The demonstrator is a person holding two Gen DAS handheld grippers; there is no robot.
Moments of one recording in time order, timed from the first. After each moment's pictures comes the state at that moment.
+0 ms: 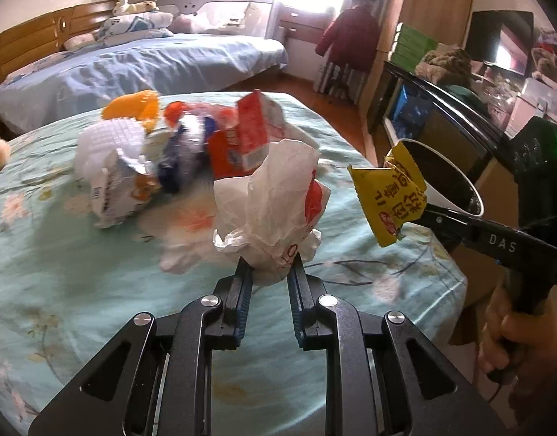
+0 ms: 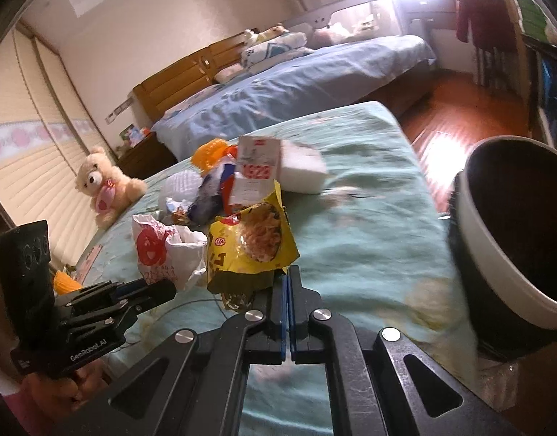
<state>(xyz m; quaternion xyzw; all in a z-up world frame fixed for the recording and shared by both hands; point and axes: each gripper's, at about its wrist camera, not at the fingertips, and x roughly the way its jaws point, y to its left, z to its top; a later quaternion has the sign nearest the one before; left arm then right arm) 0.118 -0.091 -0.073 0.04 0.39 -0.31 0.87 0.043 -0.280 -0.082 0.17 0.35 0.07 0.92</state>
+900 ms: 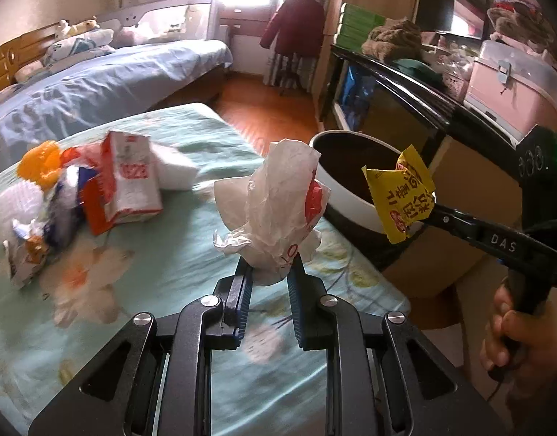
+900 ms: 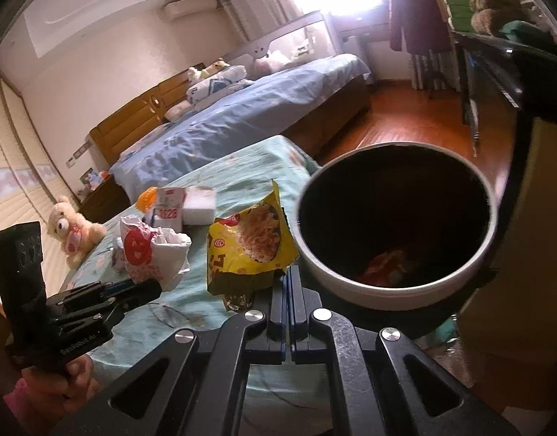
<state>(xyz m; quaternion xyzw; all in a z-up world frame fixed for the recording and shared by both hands) 0.096 -0.200 -0.054 0.08 0.37 -0.38 0.84 -0.027 -0.383 -0.067 0.20 0.31 -0.03 0.93</state>
